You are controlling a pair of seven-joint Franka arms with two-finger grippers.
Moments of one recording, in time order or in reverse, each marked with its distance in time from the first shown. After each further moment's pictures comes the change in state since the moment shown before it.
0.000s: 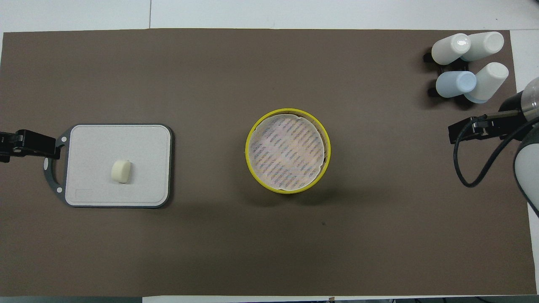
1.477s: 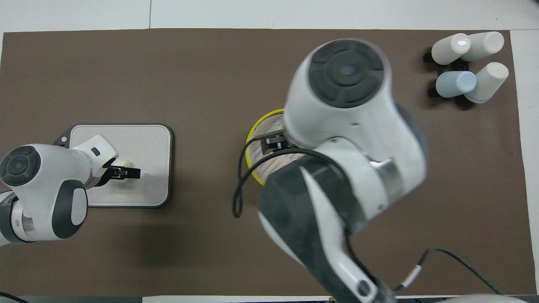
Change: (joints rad) left arm -0.004 0.075 -0.008 -0.771 0.000 0.963 0.092; right arm 0.484 0.377 0.080 0.305 0.058 0.129 0.435
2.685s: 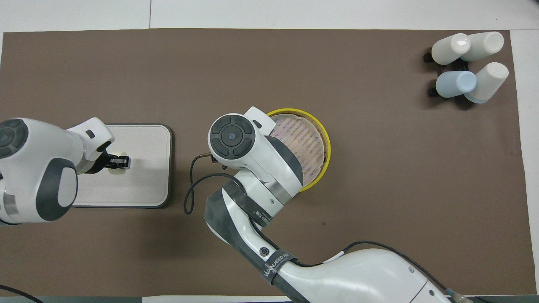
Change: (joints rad) left arm -0.025 0.003 -0.006 0.400 -0.022 -0.493 -0.093; right arm 0.107 0.164 -0.007 -0.146 -0.024 0.373 0.163
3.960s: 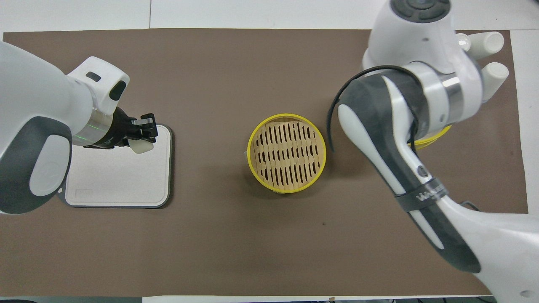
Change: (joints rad) left arm -0.228 0.015 -0.054 0.261 -0.049 -0.159 -0.533; right arm -0.435 -0.110 -0.031 0.164 -0.007 -0.557 -0.702
